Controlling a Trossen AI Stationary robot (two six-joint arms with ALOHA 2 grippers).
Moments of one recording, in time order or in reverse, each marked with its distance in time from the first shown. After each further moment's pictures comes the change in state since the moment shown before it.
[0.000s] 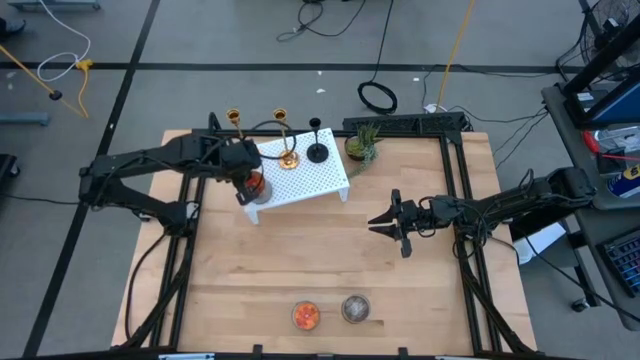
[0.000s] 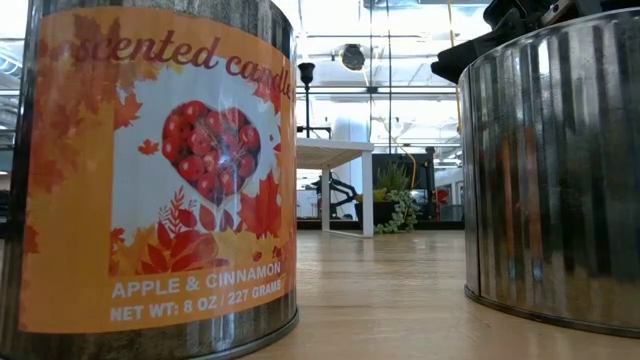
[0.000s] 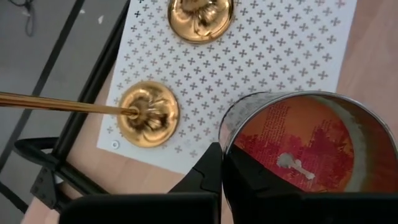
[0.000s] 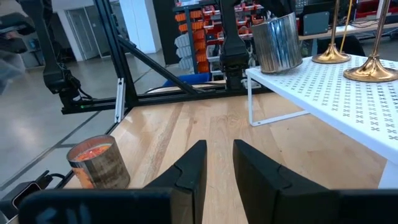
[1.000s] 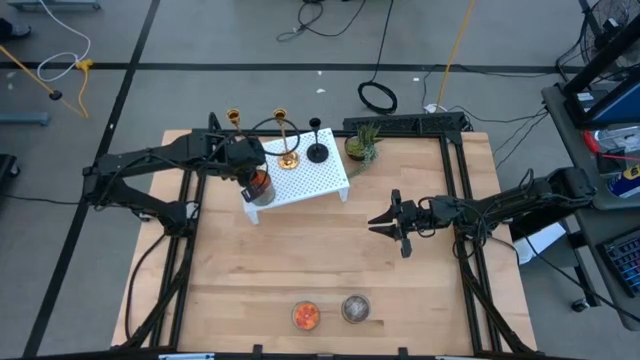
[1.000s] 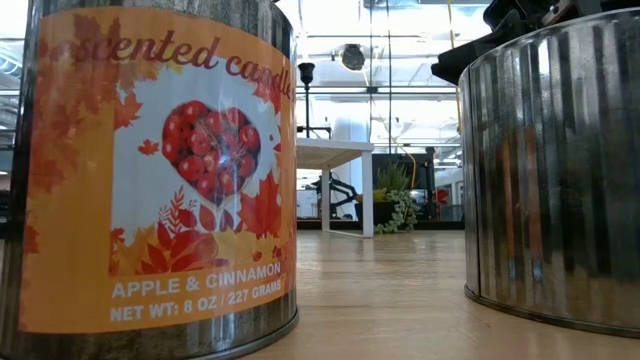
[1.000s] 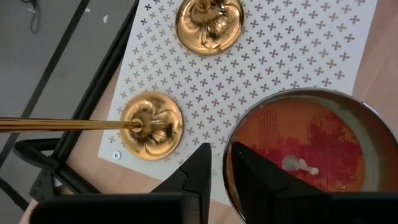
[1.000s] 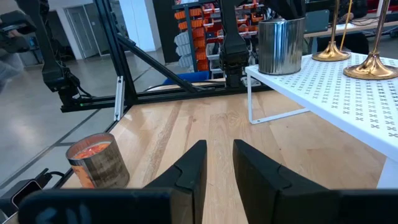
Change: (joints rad) left arm 0.030 0.033 0.000 0.044 -0.012 -0.003; right arm 0.000 0.000 0.000 -0.008 0.000 0.000
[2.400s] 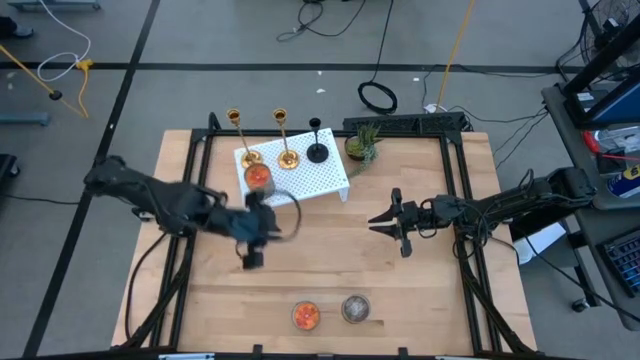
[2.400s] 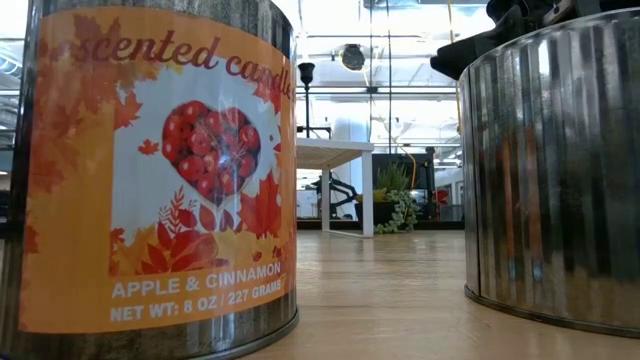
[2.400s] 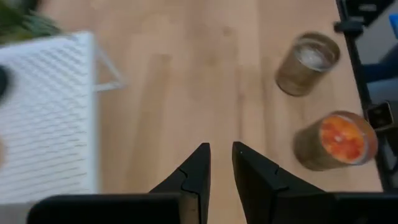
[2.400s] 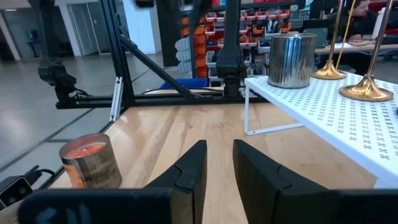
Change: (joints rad) left arm -0.581 0.031 0.004 0.360 0.034 -0.083; right arm 0.000 0.000 -0.001 0.033 0.001 -0.079
